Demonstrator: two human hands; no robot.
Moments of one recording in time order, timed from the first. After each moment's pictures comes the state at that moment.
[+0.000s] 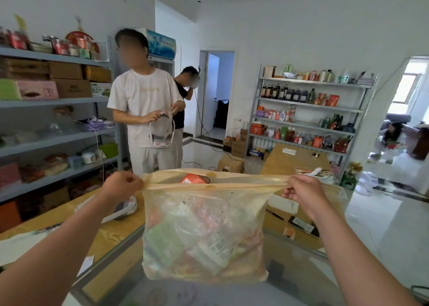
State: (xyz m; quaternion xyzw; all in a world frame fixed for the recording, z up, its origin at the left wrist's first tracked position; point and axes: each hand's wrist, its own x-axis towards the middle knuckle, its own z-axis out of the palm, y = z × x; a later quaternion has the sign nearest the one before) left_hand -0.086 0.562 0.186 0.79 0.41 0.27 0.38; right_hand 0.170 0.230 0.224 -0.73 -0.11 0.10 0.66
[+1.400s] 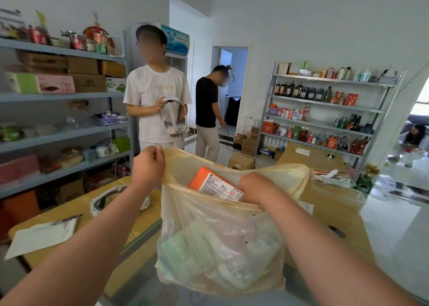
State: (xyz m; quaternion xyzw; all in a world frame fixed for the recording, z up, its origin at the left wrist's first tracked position) left_hand -0.053 0.558 0.212 0.76 0.39 0.46 0.26; right_hand 0.116 0.367 0.228 -0.87 -0.48 -0.01 -0.09
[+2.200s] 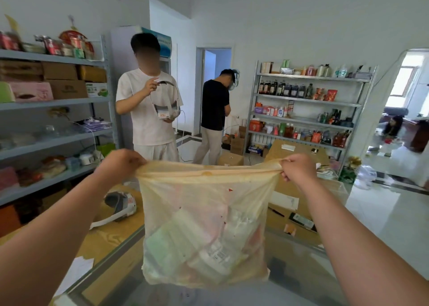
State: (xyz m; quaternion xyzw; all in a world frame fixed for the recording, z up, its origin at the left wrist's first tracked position) left_hand -0.077 0.575 0.237 0.90 0.34 0.21 0.13; right_hand 0.183 0.260 0.256 -0.86 -0.16 -0.02 0.48
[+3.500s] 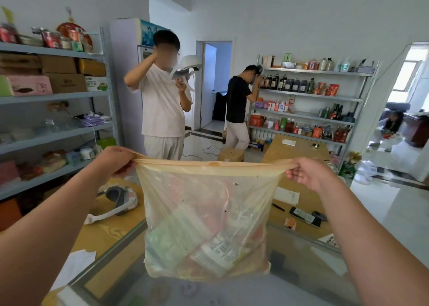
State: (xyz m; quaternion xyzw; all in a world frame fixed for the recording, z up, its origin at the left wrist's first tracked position) left_hand -0.079 0.578 0.237 0.72 0.45 0.27 0.46; right_hand 0.184 0.244 0.256 -0.72 -0.07 0.19 0.67
